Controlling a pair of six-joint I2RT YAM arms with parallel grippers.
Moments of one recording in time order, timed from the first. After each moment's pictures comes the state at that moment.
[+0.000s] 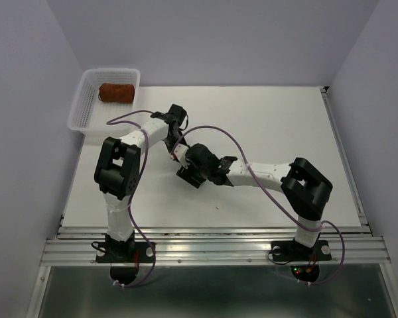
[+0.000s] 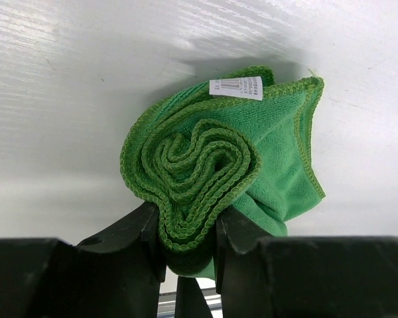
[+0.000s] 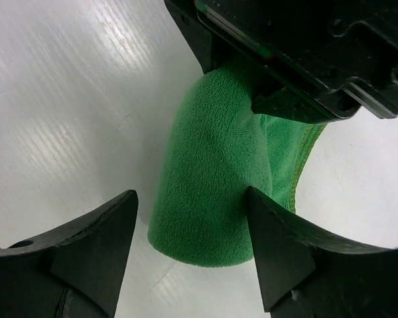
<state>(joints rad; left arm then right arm) -0.43 1.97 1.48 -0.83 0.12 -0.80 0.97 1.83 1.23 -0.17 0.16 -0.20</state>
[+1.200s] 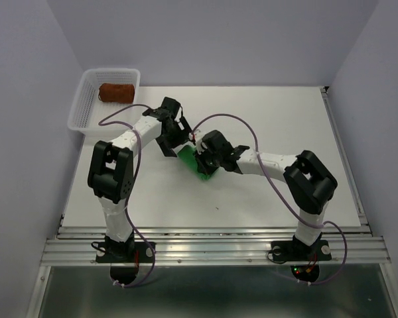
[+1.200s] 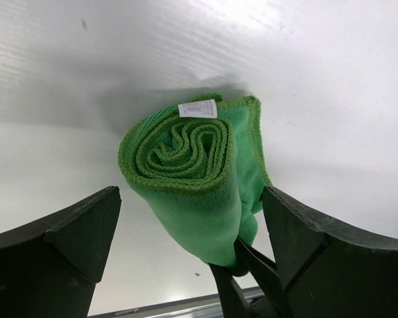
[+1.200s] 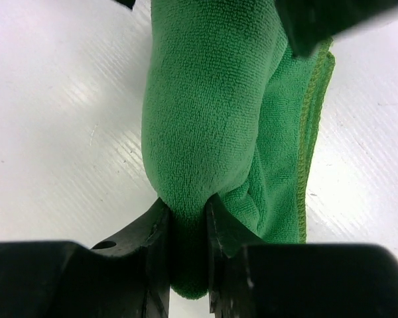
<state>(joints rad) -0.40 1.91 1.48 -0.76 0.12 -0.86 0.81 1.85 1.19 -0.14 -0.06 0.03</state>
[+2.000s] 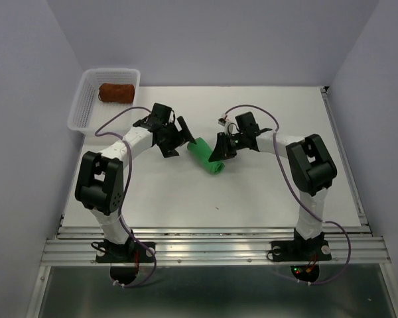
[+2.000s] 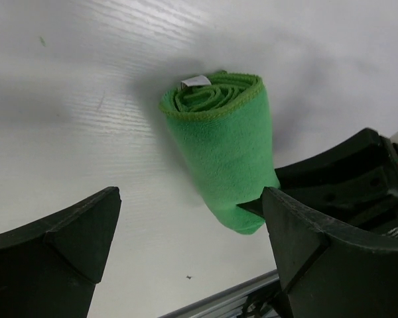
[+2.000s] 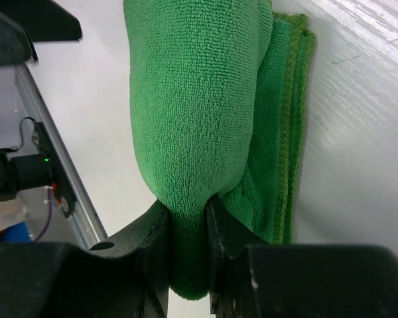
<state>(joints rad) -0.36 1.74 1.29 -0.50 0.22 -0.83 0.44 1.99 1.26 -0.15 -0.77 0.30</state>
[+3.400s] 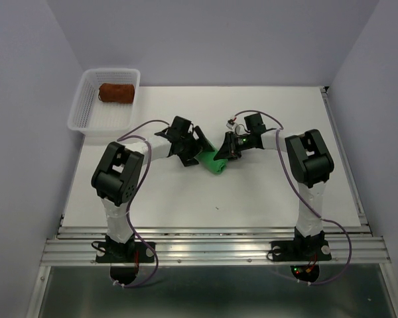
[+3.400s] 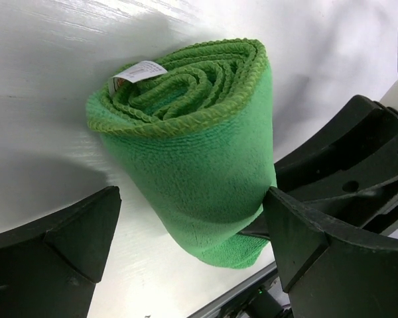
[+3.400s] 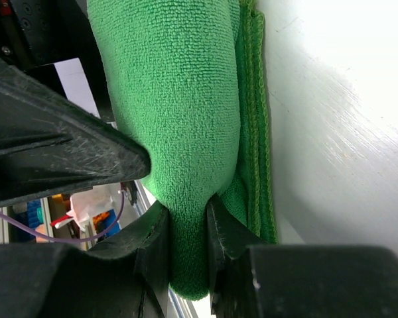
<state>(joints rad) -0.50 1.88 1.17 -0.18 0.27 -1.03 0.32 2.11 1.29 -0.14 -0.99 0.45</state>
